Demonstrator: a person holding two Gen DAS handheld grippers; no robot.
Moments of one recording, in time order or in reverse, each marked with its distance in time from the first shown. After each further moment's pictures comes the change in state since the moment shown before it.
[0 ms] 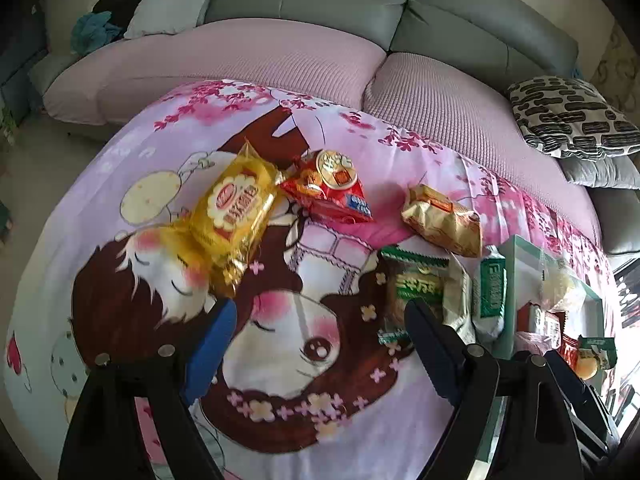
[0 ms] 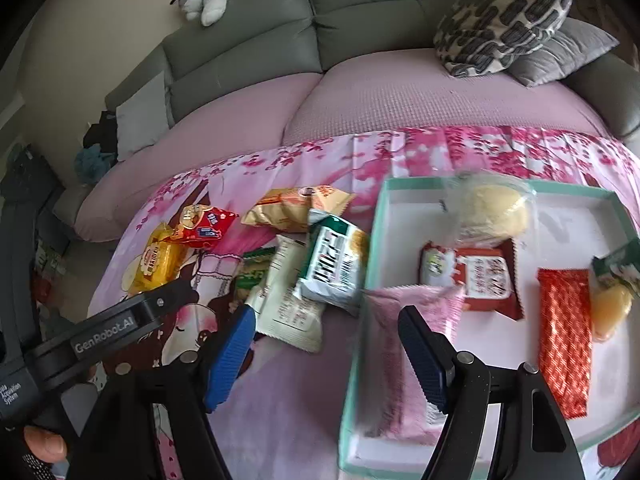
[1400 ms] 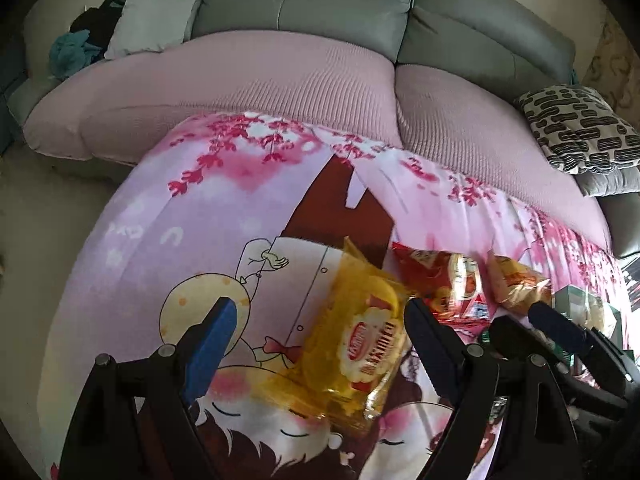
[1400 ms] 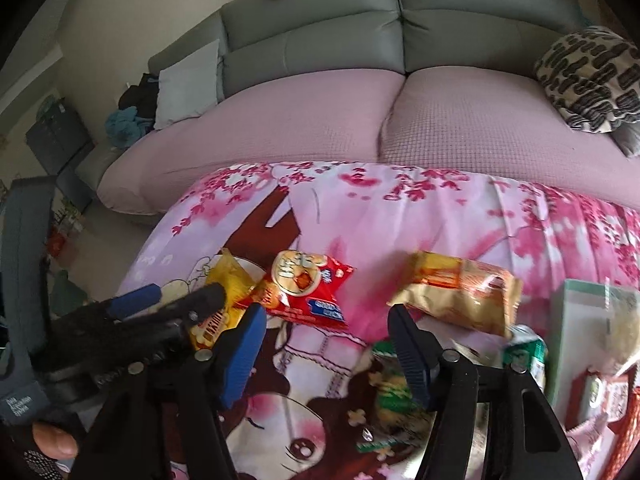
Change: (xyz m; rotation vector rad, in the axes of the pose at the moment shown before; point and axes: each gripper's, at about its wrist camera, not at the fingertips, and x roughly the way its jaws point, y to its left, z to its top) left arm 0.044 0.083 0.075 0.082 -0.019 -0.032; right arm 0.088 0.116 0.057 -0.157 0.029 0.086
